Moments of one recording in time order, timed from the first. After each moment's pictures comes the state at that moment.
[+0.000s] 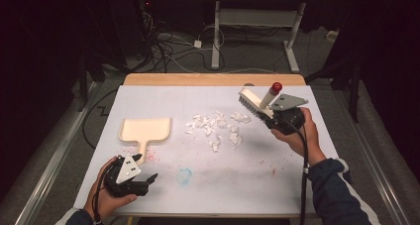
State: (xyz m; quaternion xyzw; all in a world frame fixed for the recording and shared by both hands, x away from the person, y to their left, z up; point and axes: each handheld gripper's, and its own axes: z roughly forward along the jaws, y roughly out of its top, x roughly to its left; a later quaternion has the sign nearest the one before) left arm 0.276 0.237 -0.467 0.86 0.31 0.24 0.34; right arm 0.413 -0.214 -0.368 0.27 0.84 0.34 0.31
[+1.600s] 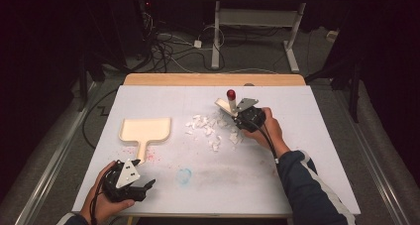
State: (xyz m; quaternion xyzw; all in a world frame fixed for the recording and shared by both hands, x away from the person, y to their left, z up) left arm 0.268 0.241 -0.475 0.87 0.30 0.23 0.31; right arm 0.470 -0.142 -0.441 0.25 0.88 0.28 0.29
